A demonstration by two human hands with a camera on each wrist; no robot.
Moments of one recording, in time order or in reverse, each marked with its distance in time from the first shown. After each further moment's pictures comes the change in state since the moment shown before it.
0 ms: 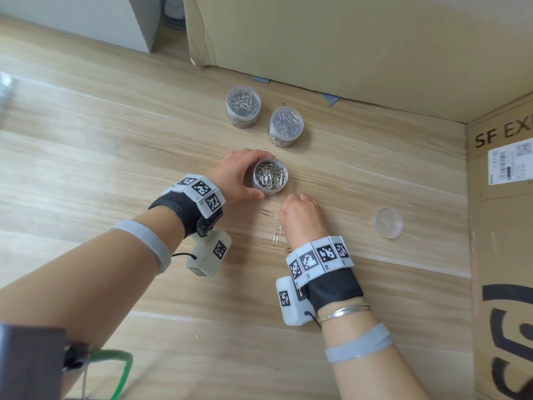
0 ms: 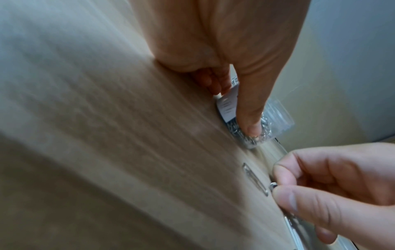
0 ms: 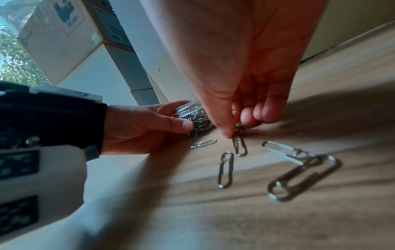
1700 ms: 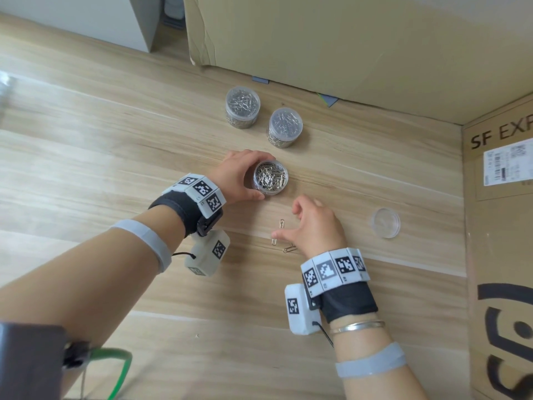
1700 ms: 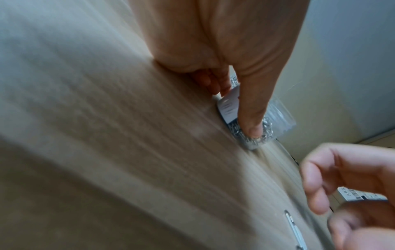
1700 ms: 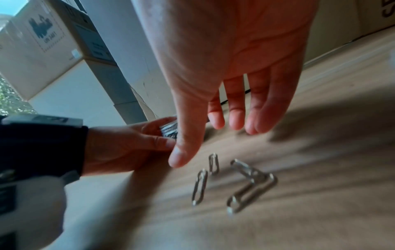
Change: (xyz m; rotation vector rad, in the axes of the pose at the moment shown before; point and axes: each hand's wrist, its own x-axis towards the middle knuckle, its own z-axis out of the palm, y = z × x) left_hand 0.005 -0.011 0.007 0.035 0.014 0.052; right_hand -0.023 0.014 -0.016 0.206 -0.035 0.157
